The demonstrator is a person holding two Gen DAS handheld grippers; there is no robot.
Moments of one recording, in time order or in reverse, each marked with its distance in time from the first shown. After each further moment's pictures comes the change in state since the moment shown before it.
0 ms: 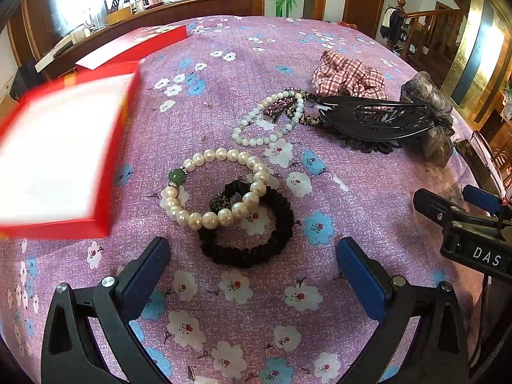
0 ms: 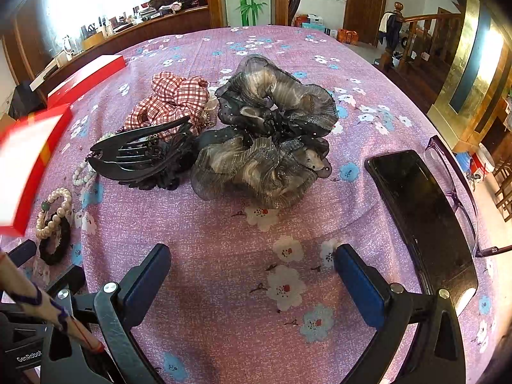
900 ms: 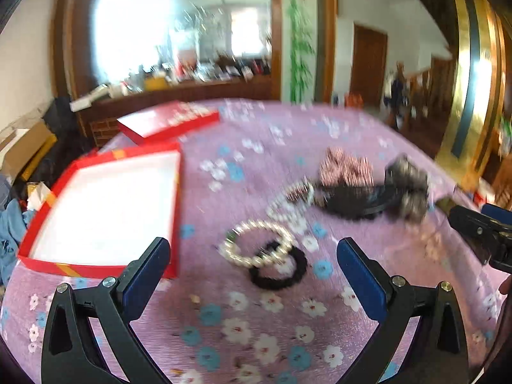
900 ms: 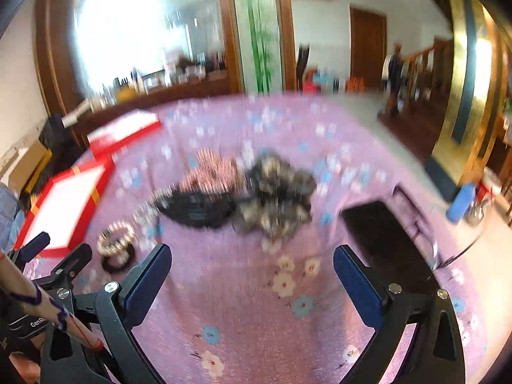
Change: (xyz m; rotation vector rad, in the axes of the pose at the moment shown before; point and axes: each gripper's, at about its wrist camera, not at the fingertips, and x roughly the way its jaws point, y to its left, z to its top) left arm -0.095 0.033 -0.036 -0.063 -0.421 0.045; right arm -0.107 0.000 -0.025 -0.002 -0.335 0.087
